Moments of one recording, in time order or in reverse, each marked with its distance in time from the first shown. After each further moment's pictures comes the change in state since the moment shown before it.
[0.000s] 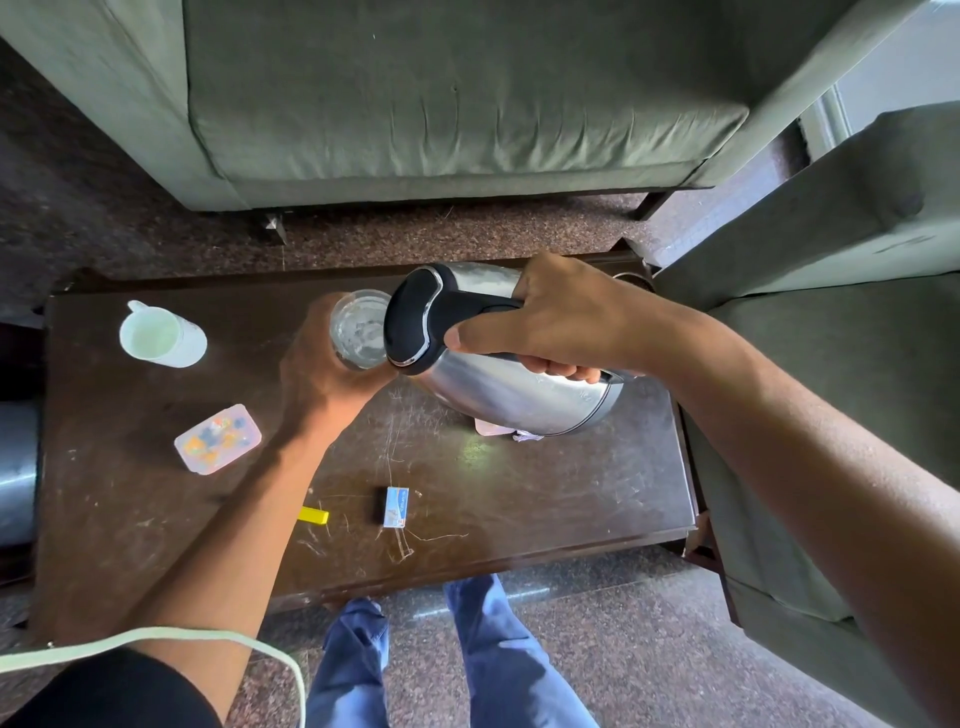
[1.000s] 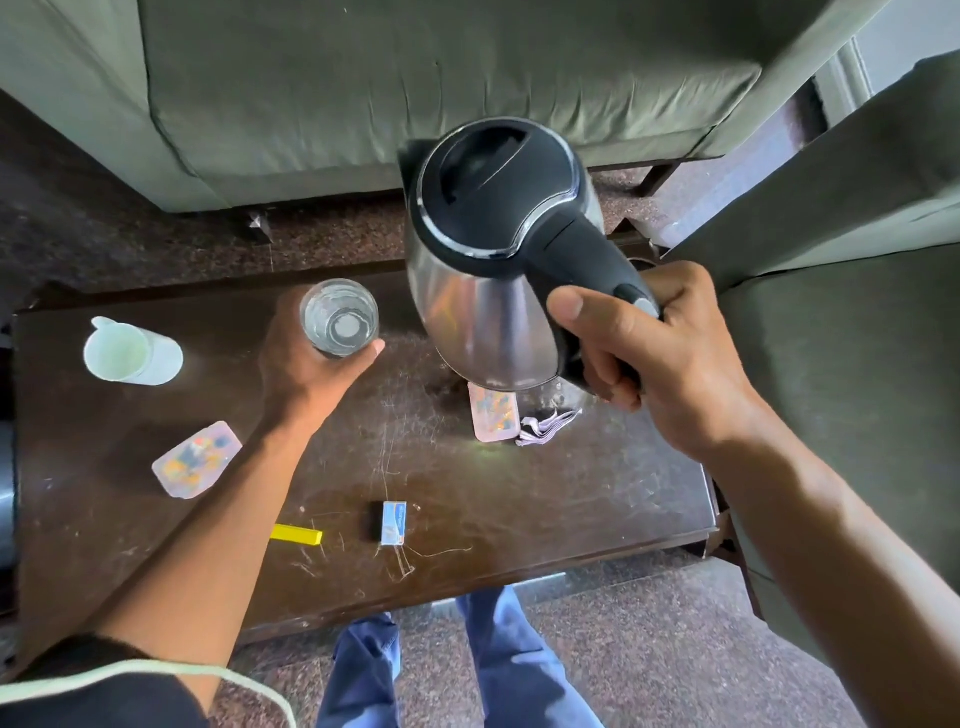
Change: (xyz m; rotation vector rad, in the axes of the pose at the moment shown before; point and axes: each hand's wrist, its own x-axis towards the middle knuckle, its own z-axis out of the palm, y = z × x) left_hand 0.045 -0.048 0.029 0.028 0.109 0.045; right_hand -0.024 0.058 0.019 0.724 0.410 -0.245
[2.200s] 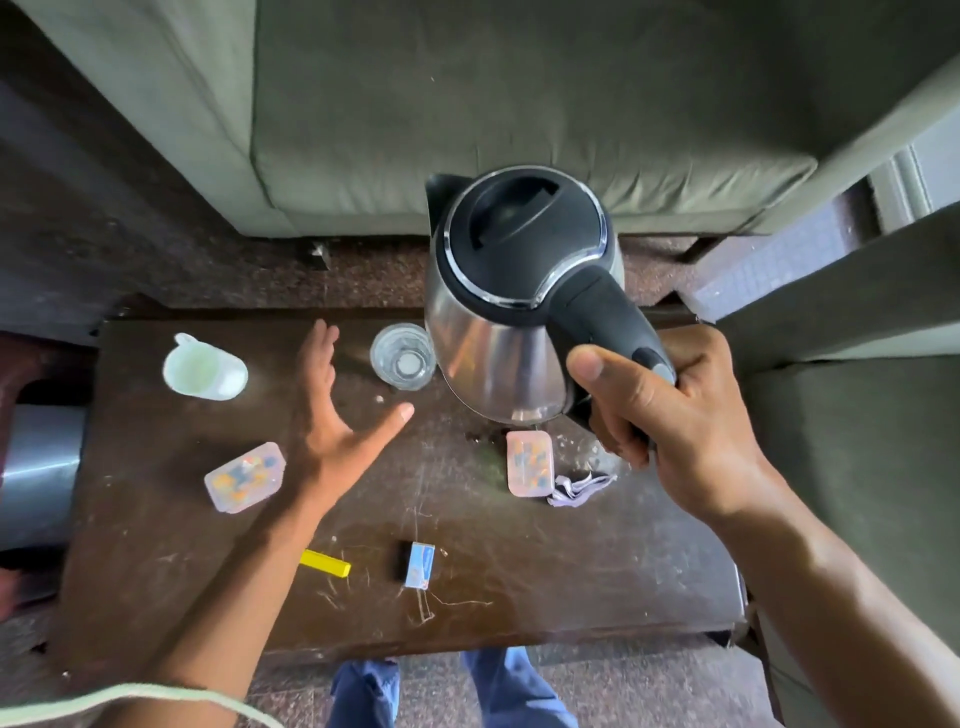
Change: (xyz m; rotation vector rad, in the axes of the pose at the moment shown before) left_hand -0.031 -0.001 -0.033 -0.300 -0.024 0.031; right_hand 0.022 -0.029 0.032 -0.016 -0.086 -0.048
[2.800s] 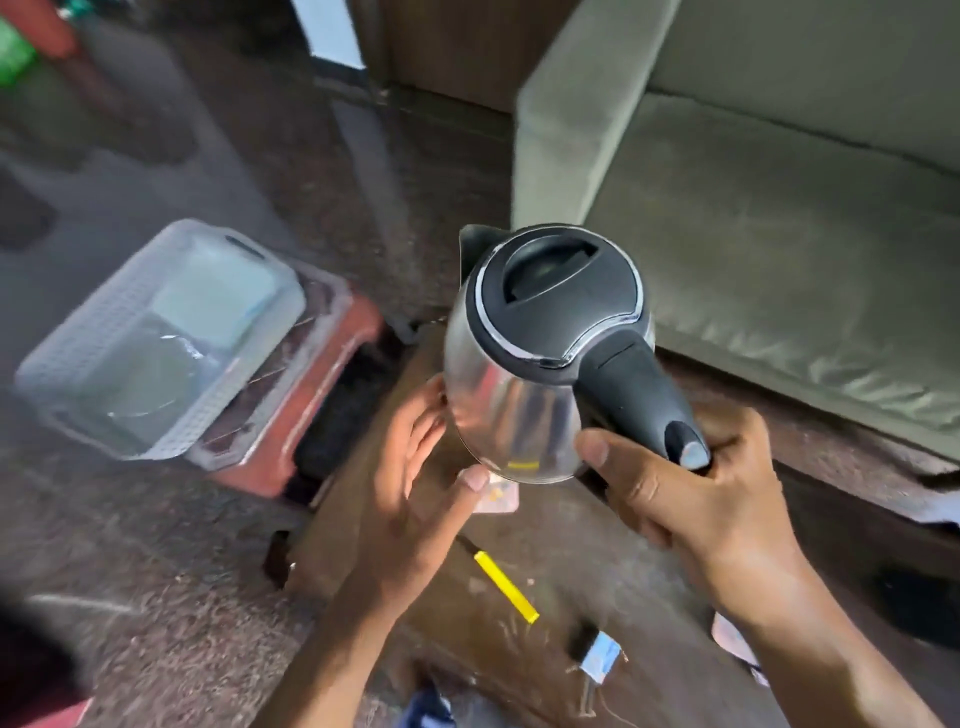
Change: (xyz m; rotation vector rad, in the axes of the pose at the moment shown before) left_hand -0.096 0.070 -0.210 -0.373 0.383 -0.015; right_hand 0.000 -0.080 0.242 0.005 -0.343 -0.139
